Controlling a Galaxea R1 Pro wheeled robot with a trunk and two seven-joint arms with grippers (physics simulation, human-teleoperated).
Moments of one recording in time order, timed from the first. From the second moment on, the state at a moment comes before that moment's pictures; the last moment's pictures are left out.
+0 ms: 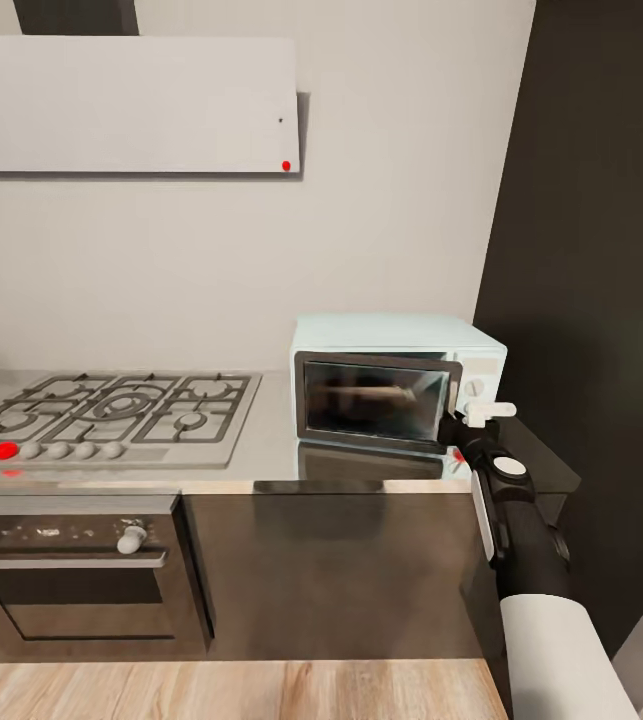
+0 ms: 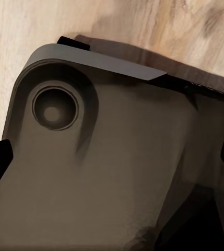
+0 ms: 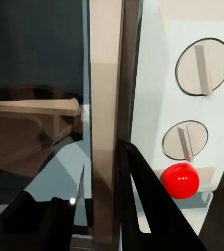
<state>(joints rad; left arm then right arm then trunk) 0.00 -0.05 0.01 -0.10 0.29 -0.06 0.00 -0.68 0.09 -0.23 -1.23 0.25 0.33 0.11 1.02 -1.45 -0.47</state>
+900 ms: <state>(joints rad) 0.00 -0.05 0.01 -0.10 0.29 -0.06 0.00 -0.68 0.09 -0.11 -1.22 0.23 0.34 0.13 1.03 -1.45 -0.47</state>
